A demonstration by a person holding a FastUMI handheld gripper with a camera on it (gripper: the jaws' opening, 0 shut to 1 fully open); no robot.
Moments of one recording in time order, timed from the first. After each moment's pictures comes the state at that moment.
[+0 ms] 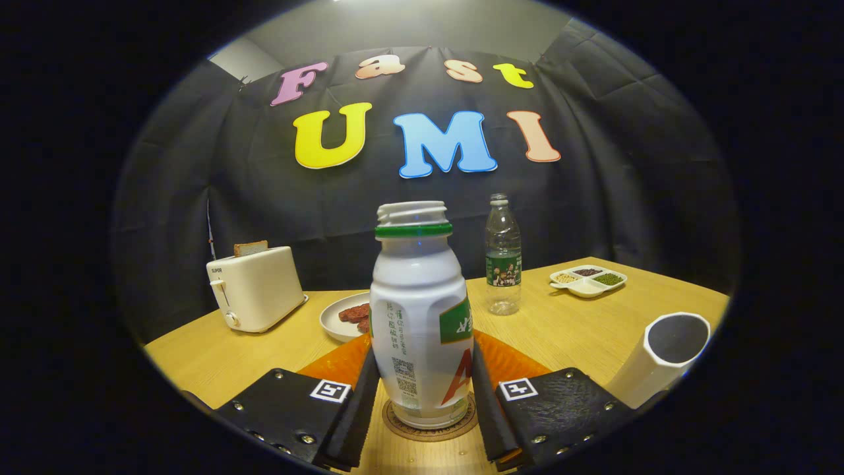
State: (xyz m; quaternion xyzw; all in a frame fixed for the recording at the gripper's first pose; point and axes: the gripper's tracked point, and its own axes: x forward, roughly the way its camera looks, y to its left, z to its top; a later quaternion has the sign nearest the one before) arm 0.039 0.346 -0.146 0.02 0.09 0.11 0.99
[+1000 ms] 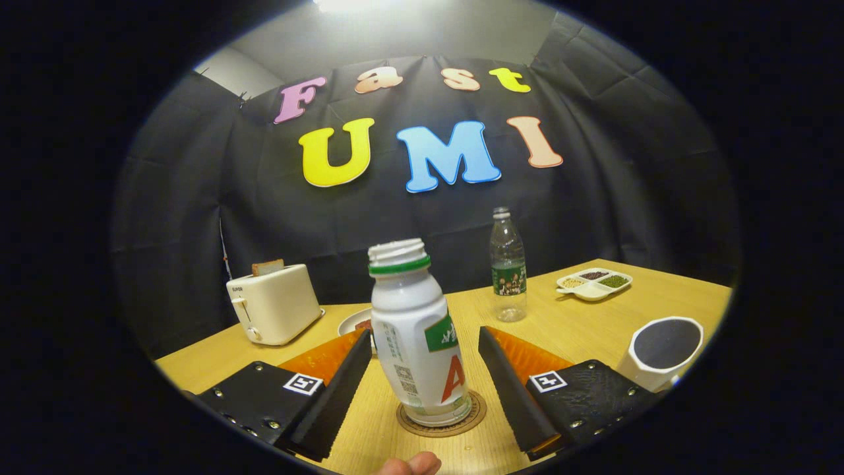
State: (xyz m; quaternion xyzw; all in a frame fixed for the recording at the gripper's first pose) arm 0.019 0.340 -0.110 0.05 0.06 0.12 0.99
